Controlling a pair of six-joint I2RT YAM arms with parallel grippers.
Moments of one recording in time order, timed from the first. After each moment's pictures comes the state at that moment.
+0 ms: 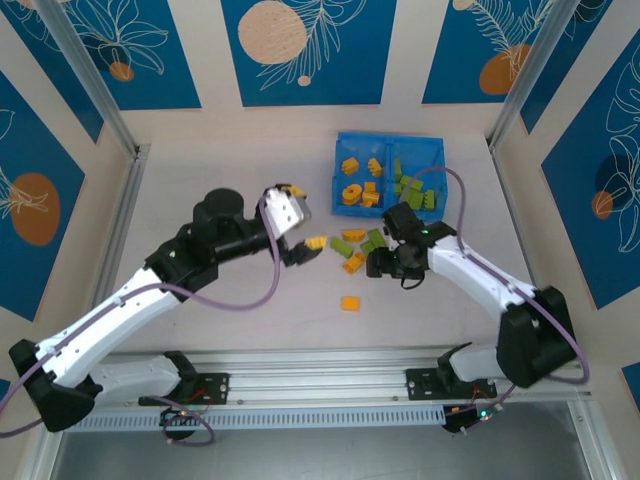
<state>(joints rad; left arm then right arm) -0.82 1.07 1.11 -0.33 0.24 0.37 0.46 1.40 0.95 -0.85 -0.03 0.44</state>
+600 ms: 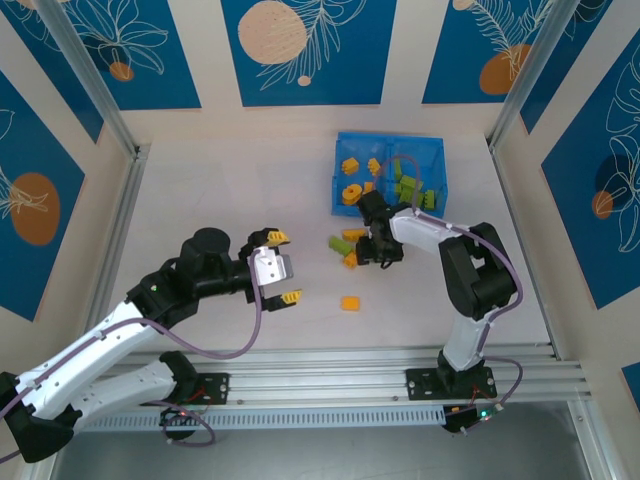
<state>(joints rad) -0.82 0.86 0.88 -0.45 0.30 0.56 0.45 1.82 1.15 -0.74 0.07 0.33</state>
